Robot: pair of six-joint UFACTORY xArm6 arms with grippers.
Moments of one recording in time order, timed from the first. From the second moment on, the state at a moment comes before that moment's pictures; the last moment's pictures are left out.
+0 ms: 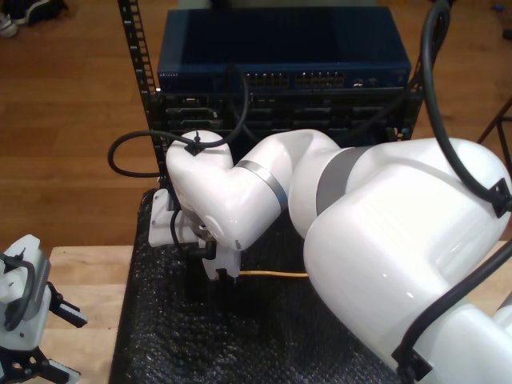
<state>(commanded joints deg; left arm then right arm) 35.6 -23.9 -33.9 -26.6 87.9 -241.1 42.8 21.1 -72.0 -9.2 51.9 -42.5</state>
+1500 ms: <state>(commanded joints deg) 24.9 -23.3 -35.7 -41.0 91.1 -244.4 28.9 -7.1 -62.8 15.1 65.7 -68.2</state>
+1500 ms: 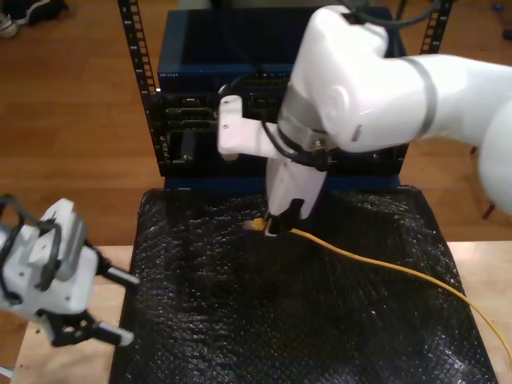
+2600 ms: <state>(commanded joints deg) 12.1 -21.8 -41.5 -55.7 91.5 -248.9 18.8 -16.0 -58.5 30.5 76.8 -78.2</state>
